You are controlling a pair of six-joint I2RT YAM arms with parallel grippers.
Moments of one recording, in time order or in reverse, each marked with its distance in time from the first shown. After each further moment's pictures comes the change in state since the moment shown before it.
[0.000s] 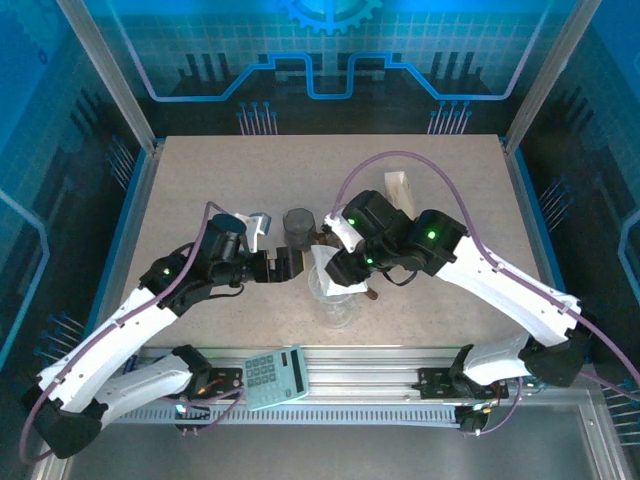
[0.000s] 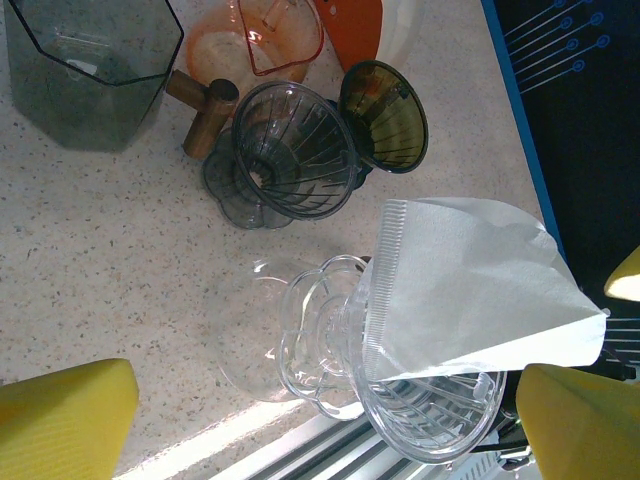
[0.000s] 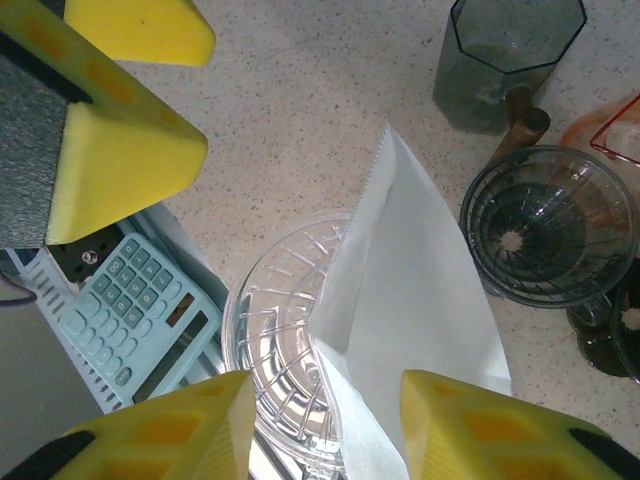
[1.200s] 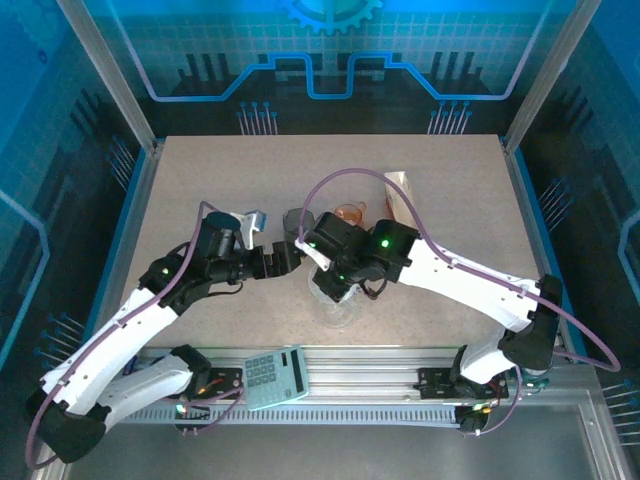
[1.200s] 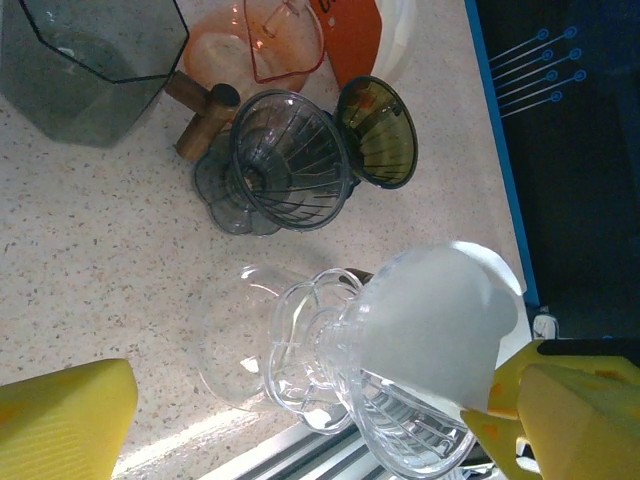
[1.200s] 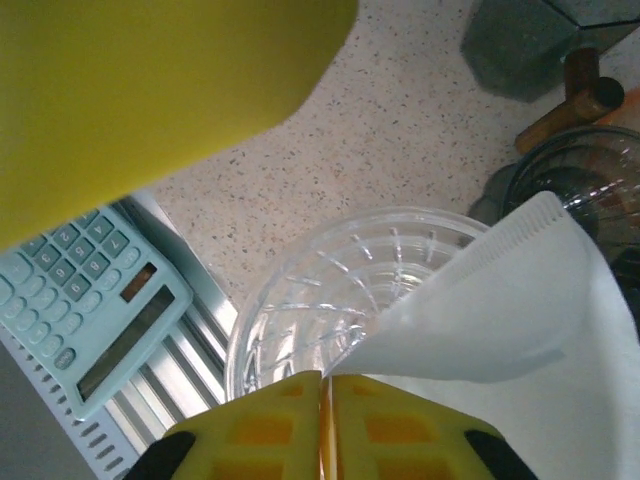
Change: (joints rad) left arm 0.065 -0.008 -0.035 0.051 0.071 -0.056; right arm 0.138 0.148 0.023 -0.018 0.125 -0.004
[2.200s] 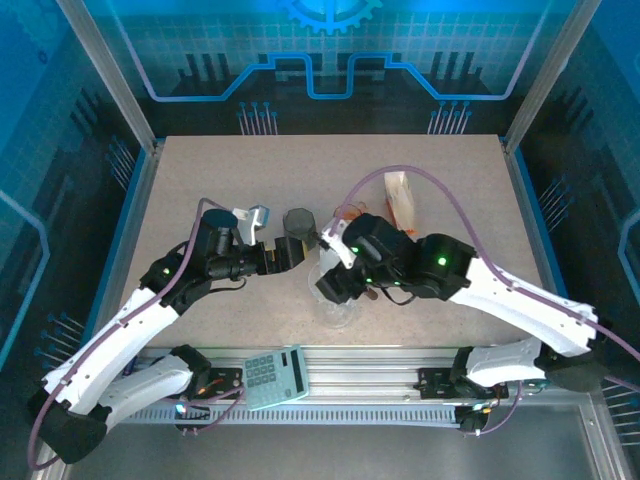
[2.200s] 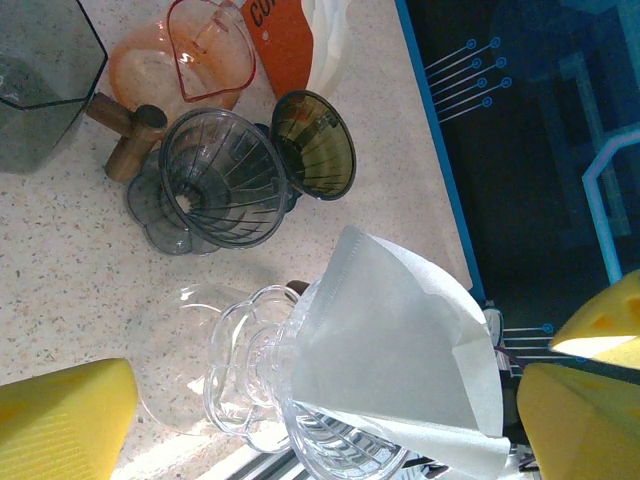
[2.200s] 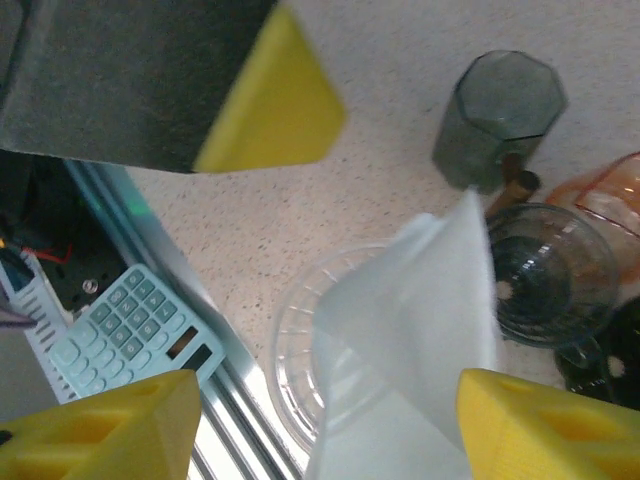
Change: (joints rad) left arm 0.013 0.001 -0.014 0.113 0.090 -0.011; right arm 0.008 -0.275 -0.119 0.143 0.063 0.057
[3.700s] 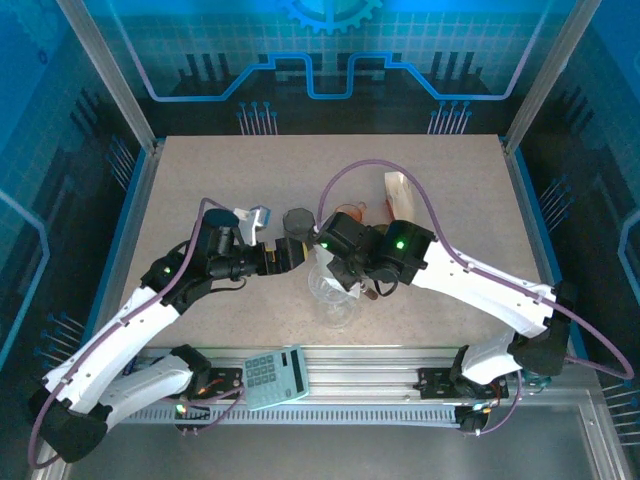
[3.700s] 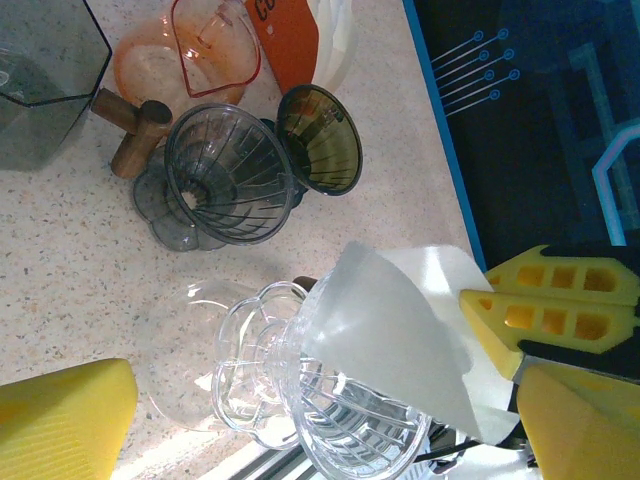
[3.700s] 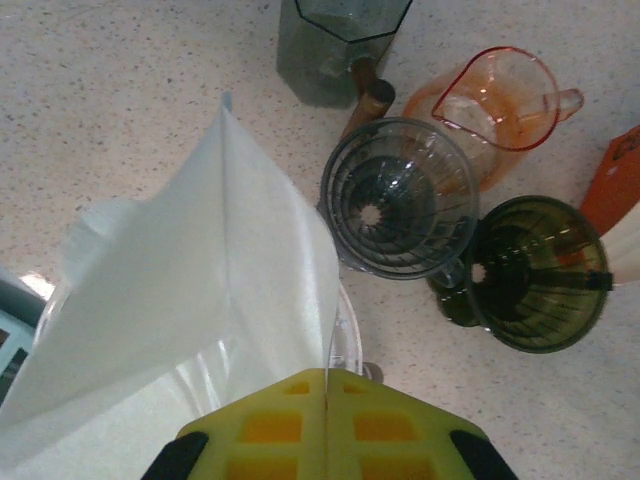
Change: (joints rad) left arm 0.000 0.007 0.003 -0.015 0.000 0.019; right arm -0.017 0.217 0.114 -0.198 0.237 0.040
